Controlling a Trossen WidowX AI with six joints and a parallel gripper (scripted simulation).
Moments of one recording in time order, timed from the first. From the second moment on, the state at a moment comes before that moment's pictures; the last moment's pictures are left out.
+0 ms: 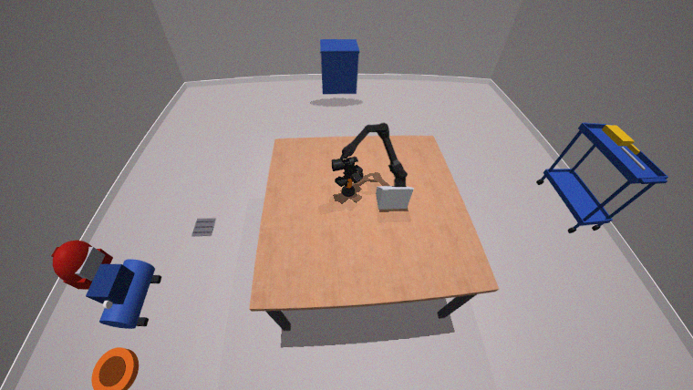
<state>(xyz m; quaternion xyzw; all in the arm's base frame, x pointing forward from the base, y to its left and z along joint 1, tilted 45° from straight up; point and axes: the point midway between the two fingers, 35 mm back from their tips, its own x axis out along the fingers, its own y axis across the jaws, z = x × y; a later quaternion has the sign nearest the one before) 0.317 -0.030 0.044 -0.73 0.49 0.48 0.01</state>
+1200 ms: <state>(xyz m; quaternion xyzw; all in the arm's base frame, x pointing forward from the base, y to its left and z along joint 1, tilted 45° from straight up) 0.317 -0.029 0.045 -0.73 0.44 0.53 -0.06</state>
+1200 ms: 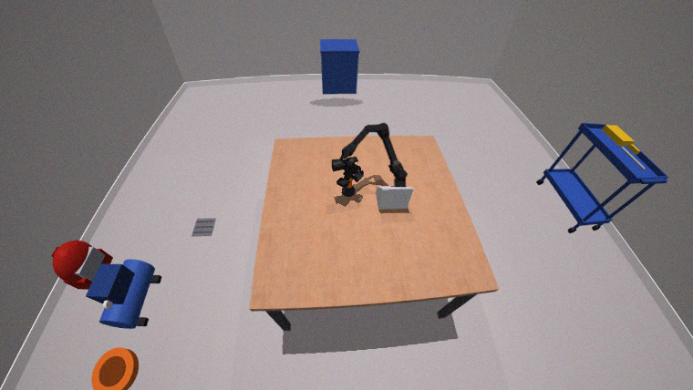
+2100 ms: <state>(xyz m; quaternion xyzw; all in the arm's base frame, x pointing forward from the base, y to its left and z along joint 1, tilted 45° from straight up) 0.316 -0.028 0.045 -0.73 0.43 0.53 -0.07</state>
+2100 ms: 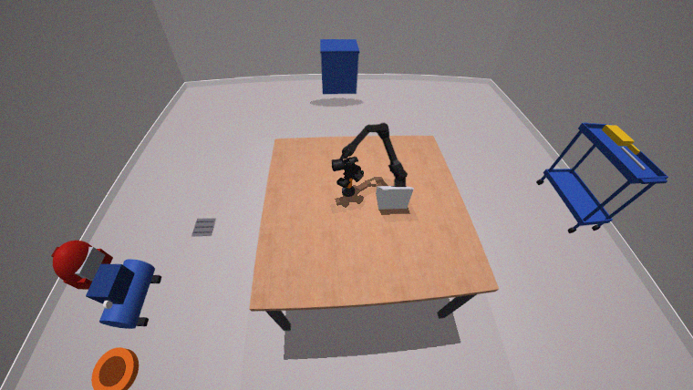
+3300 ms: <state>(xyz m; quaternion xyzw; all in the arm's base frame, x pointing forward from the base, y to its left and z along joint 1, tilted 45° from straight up) 0.316 -0.029 0.044 -0.72 0.38 0.57 -0.14</state>
